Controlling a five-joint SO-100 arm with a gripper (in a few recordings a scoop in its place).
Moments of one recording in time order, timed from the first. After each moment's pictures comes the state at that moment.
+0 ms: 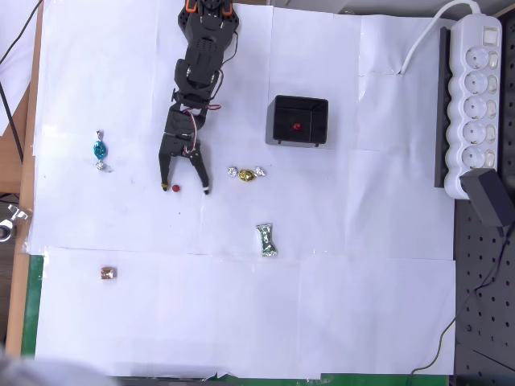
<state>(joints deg) 12.4 134.9 47.8 -72.1 -92.7</state>
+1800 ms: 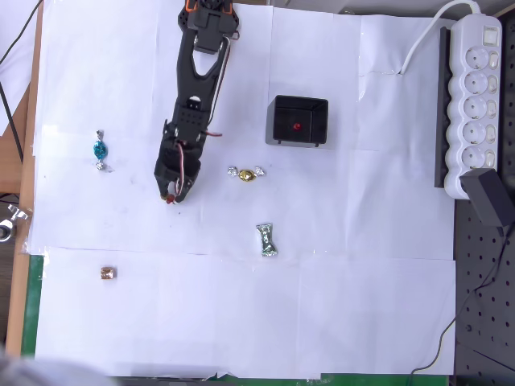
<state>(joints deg) 12.1 110.8 90.5 32.7 -75.4</state>
